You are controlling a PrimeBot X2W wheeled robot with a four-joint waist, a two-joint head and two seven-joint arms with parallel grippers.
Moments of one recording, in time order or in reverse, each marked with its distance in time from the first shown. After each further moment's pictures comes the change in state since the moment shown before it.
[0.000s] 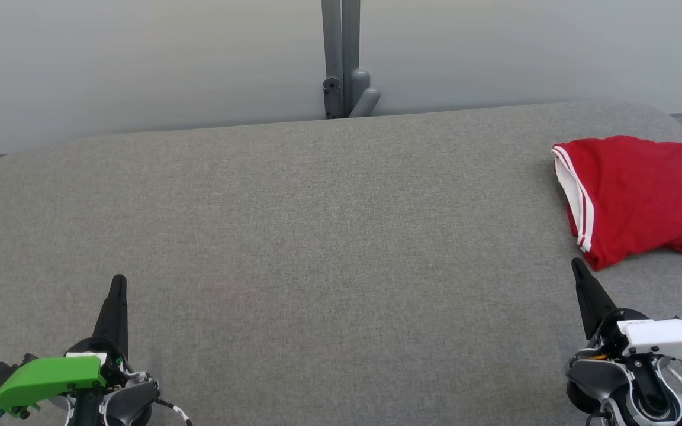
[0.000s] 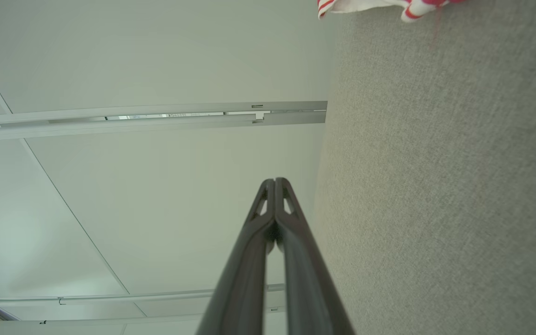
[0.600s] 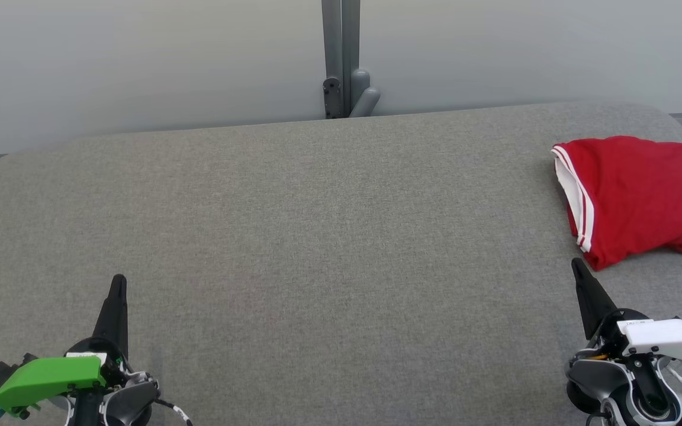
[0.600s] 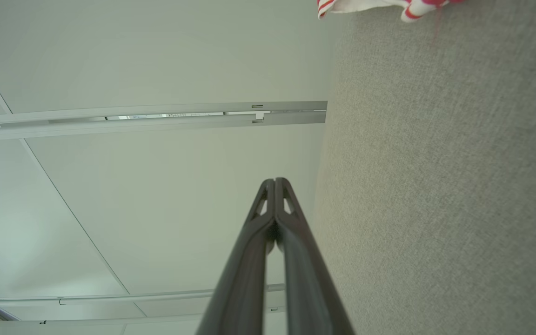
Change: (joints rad) left arm 0.000 0.000 0.000 0.000 0.000 0.000 0.000; right arm 0.000 0.000 0.000 0.000 0.000 0.000 0.000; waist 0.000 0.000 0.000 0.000
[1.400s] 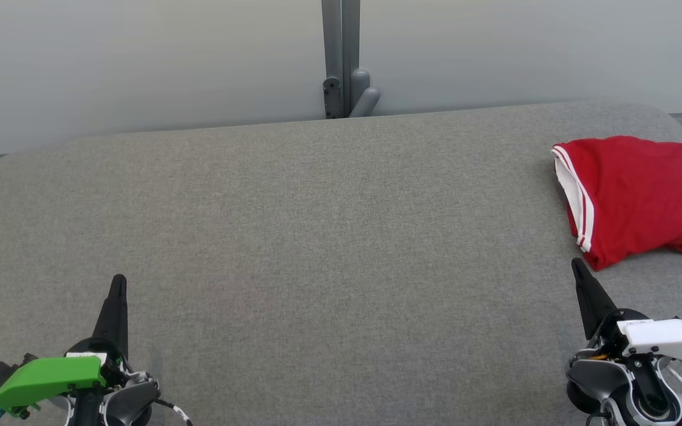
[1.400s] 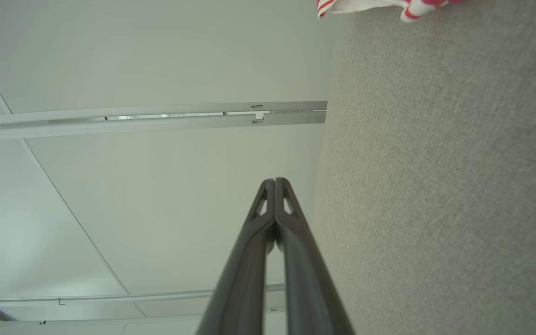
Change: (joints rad) left arm 0.000 0.000 0.000 0.000 0.000 0.000 0.000; right arm 0.000 0.000 0.000 0.000 0.000 0.000 -0.001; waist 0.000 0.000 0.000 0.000
